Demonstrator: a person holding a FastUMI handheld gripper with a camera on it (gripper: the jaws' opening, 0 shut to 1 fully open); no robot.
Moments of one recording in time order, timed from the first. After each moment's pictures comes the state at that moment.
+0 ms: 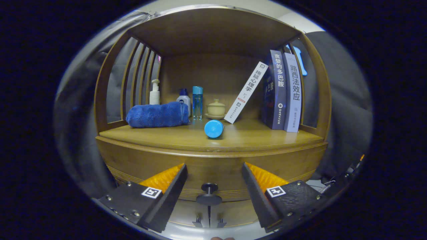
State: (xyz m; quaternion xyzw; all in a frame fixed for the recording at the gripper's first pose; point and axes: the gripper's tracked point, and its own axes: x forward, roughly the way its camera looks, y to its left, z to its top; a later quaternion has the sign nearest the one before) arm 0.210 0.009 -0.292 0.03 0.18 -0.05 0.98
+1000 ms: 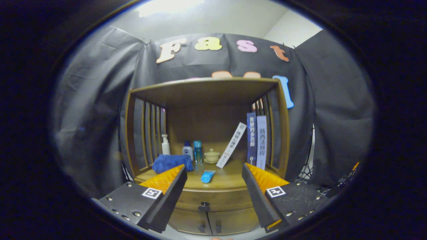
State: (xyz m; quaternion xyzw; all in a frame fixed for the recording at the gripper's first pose) arm 0.111 -0.041 -0.067 0.07 0.04 -0.03 1.00
